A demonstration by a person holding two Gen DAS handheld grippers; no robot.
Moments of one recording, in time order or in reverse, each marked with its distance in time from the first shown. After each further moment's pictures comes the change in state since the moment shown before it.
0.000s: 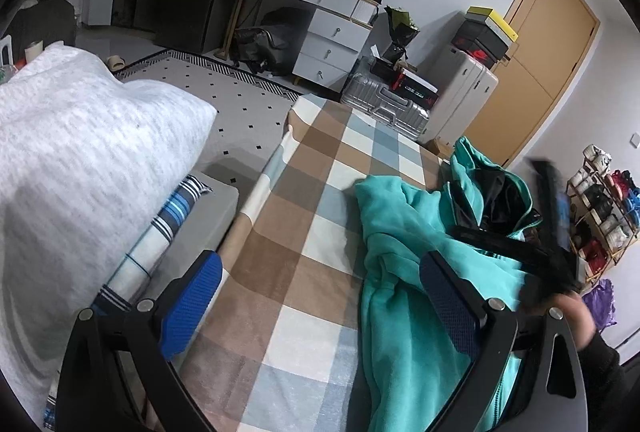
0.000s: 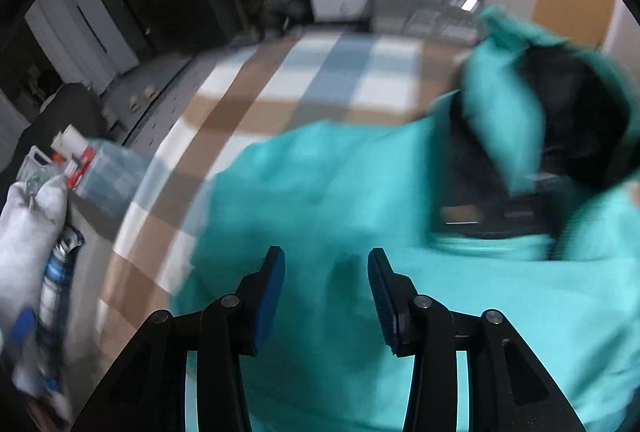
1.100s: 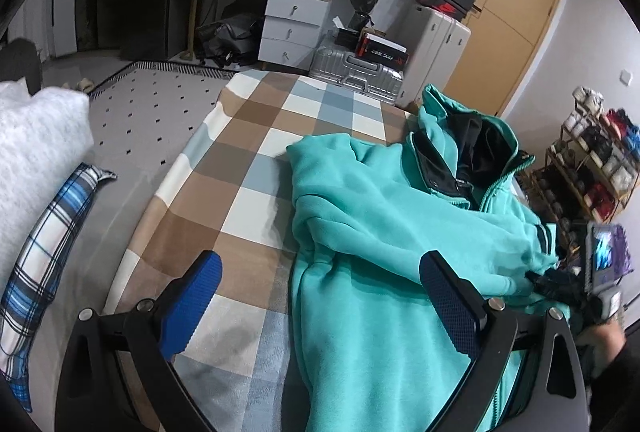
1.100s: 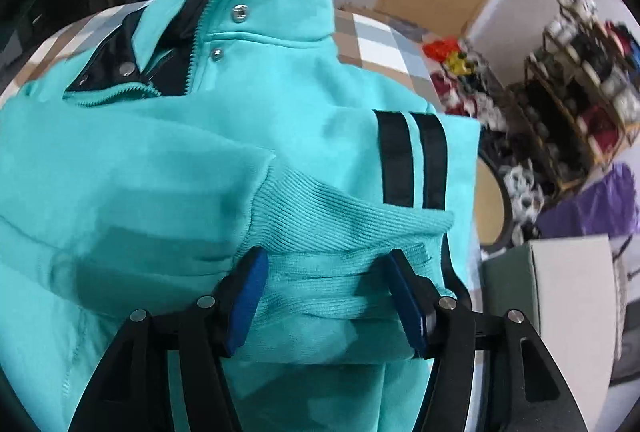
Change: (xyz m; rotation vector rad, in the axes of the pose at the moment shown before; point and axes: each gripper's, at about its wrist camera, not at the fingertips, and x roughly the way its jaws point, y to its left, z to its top) left arm 0.030 -0.083 -0.031 0.176 0.053 0.025; right arm -0.035 -0.180 -0.098 0.110 0.097 -0.452
